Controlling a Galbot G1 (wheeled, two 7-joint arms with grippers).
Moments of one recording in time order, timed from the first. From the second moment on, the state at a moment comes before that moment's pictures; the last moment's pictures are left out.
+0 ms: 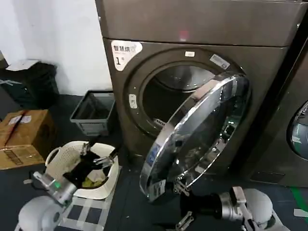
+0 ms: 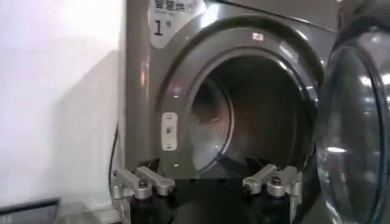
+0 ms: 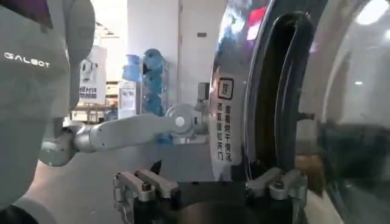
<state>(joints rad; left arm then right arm) 1.33 -1.10 -0.64 -2.08 -0.55 0.13 0.43 -1.23 1.09 0.55 1.96 0.48 -0.13 -1.28</state>
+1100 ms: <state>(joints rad) 1.15 -1.05 -0.25 -2.01 -0.57 0.11 0.51 -1.38 1.20 1.37 1.92 0.48 -0.06 -1.21</state>
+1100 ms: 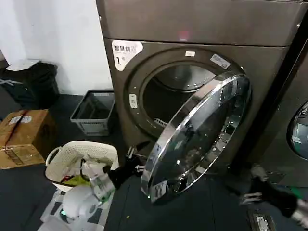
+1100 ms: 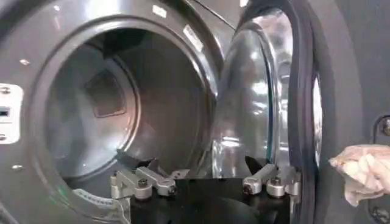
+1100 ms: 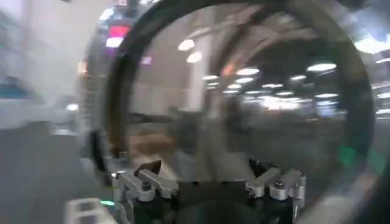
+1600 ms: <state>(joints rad) 1.14 -1.02 -0.14 -2.06 -0.59 0.10 0.55 -1.46 1.17 1.71 1.91 0.56 -0.10 -0.94</state>
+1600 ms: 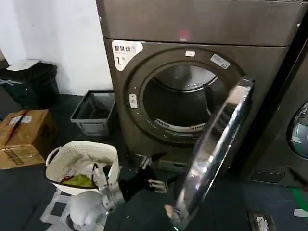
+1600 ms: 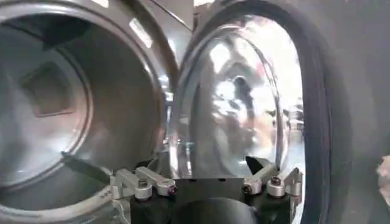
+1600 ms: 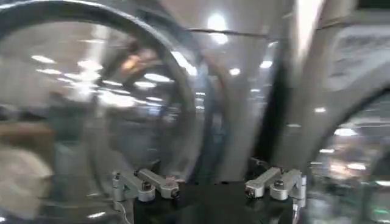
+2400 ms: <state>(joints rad) 0.90 -1.02 0.30 -1.94 -0.65 0.01 0.57 -1.53 1.08 2.02 1.92 0.67 -0.12 -0.19</state>
